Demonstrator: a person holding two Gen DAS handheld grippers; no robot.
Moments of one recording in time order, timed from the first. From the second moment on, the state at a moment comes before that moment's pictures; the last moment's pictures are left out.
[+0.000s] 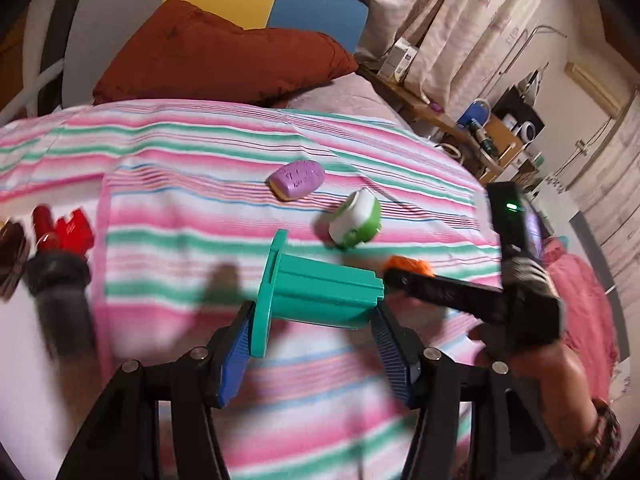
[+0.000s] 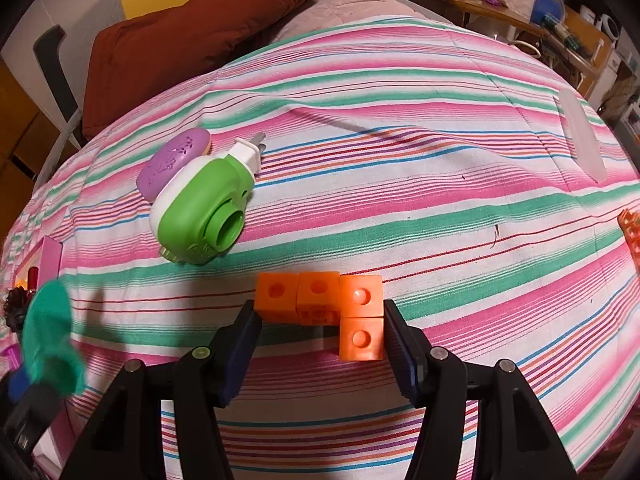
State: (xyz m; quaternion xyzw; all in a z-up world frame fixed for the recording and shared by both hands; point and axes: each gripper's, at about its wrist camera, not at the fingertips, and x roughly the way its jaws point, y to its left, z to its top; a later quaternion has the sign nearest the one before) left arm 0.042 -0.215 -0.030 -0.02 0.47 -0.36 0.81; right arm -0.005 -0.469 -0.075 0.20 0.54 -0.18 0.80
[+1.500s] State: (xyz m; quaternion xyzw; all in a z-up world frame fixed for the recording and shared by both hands) left arm 0.083 0.003 -0.057 -0.28 0.49 -0.21 0.80; right arm -0.007 -0.459 -0.073 0.15 0.54 -0.19 0.81
